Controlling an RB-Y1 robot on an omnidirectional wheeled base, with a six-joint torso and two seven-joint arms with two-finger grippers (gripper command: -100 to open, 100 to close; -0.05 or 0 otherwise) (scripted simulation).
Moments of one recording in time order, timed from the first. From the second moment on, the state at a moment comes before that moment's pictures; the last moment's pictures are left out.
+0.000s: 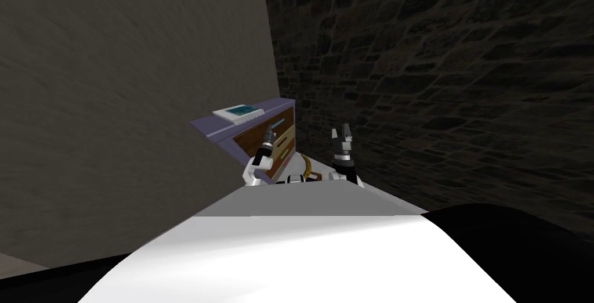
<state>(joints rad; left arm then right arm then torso) 0.06 0.06 -0.12 -1.84 -0.04 -0.03 0.11 0.52 -0.02 0.07 -2.23 0.07 -0.56 -0.01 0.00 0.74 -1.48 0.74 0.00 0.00</state>
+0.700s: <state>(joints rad) -0.13 0.10 -0.11 -1.65 -0.09 -0.04 0.22 0.52 -0.02 0.07 -2.23 0.07 -0.56 -0.01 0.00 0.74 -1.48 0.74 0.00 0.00</state>
